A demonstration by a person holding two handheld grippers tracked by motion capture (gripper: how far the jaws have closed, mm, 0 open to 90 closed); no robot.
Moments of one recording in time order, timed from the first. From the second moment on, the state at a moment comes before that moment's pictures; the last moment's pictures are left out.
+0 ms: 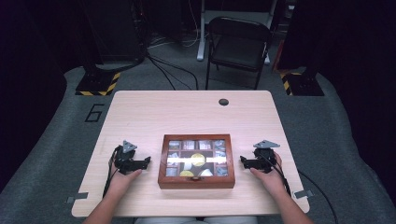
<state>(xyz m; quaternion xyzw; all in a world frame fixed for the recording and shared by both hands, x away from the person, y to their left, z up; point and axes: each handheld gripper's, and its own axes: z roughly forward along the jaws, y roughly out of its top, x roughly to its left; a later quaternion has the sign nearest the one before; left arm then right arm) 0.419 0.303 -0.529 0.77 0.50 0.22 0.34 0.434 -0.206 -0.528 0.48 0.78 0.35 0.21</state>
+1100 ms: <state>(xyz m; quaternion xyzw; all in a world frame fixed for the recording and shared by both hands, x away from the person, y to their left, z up) 0.417 0.307 -0.527 0.76 0.51 0.22 0.35 0.432 -0.207 -0.526 0.49 0.77 0.35 0.21</state>
